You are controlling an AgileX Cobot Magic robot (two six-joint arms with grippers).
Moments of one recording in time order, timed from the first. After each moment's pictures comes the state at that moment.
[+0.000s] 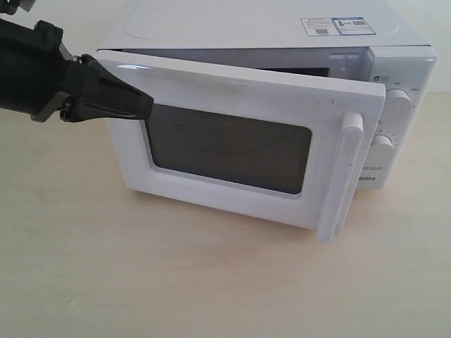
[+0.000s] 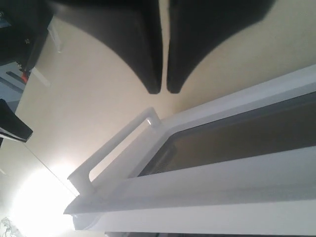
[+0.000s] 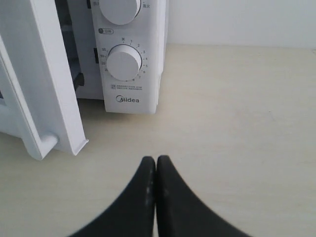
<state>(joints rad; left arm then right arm) -0.27 1.30 -0.95 -1.07 0.83 0.94 0.09 0.00 0.00 -0.05 0.37 0.04</state>
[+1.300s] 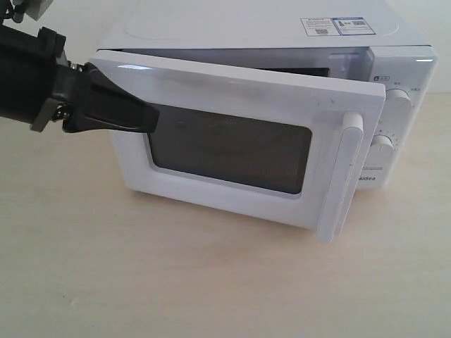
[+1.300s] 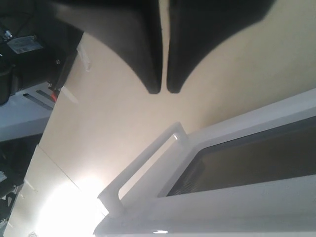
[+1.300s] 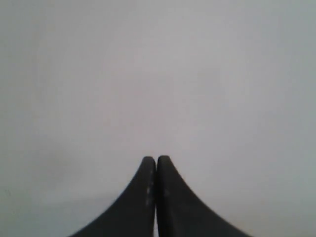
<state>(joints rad) -0.27 1.30 -0.95 -1.09 0.93 0.94 0.09 0.23 -0.81 -0.26 0.32 0.41</state>
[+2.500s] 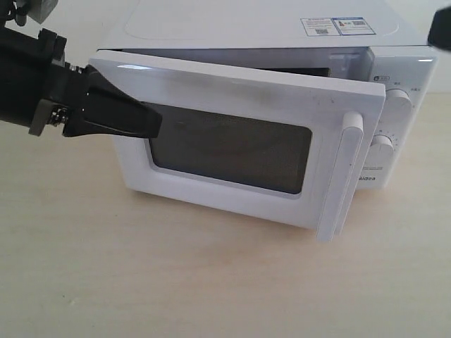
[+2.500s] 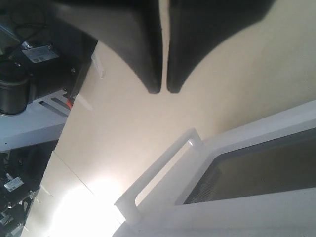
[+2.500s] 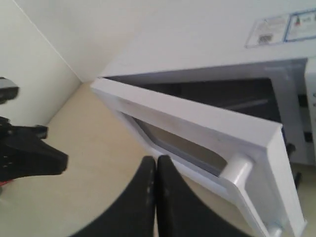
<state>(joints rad) -0.27 1.30 -0.95 -1.10 0.98 0.94 0.09 0.74 -0.79 0.93 0.73 -0.47</state>
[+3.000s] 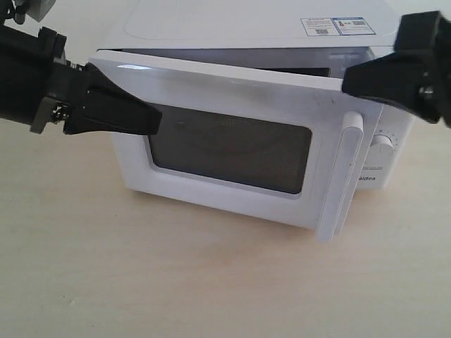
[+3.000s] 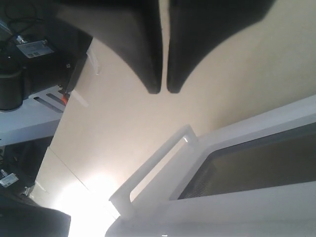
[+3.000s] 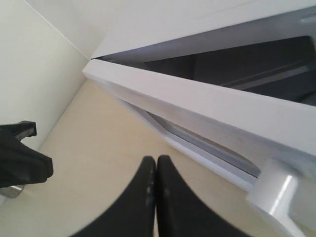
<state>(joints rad) -0.27 1.30 -0.95 -1.10 0.96 0.94 0.22 0.98 -0.70 1.27 0.58 -0.77</state>
